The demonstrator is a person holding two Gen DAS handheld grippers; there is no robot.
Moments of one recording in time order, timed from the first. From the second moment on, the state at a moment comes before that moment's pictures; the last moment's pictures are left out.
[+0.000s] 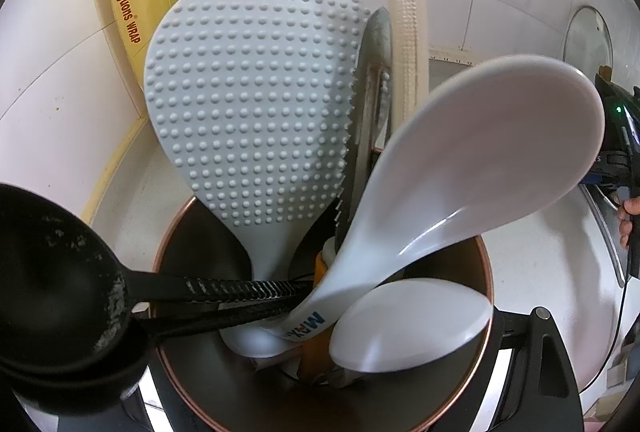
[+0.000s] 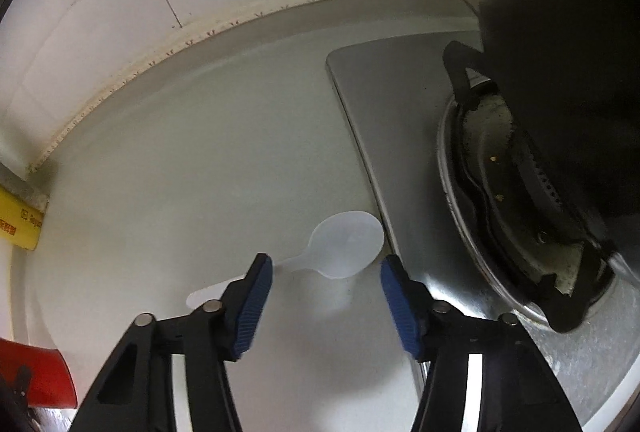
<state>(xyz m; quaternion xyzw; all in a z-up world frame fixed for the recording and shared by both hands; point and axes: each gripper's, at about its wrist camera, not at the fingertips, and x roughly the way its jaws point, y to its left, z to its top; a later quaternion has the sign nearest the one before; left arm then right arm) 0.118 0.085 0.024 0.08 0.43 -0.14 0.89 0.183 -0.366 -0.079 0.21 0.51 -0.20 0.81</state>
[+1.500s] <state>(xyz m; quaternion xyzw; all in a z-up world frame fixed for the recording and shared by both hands) 0.116 0.081 0.023 0.08 0.43 -0.13 0.89 0.188 -0.255 -0.073 0.17 0.52 -0.01 0.84</state>
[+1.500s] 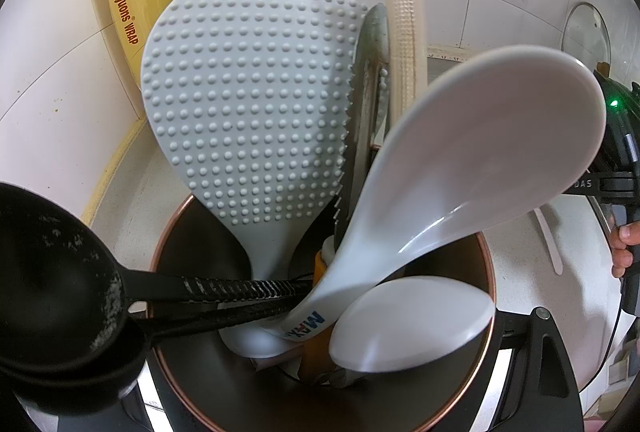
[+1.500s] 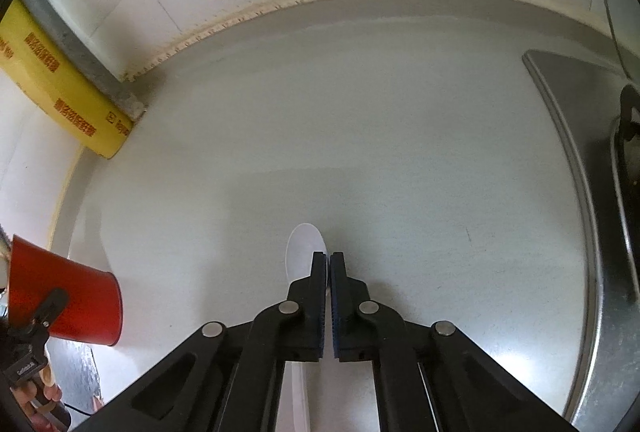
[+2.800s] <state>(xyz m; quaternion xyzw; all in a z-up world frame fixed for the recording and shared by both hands) 0.113 0.091 0.017 0.08 0.44 -0.14 0.88 0.195 -0.061 0.137 0.10 0.19 0.25 0.94</state>
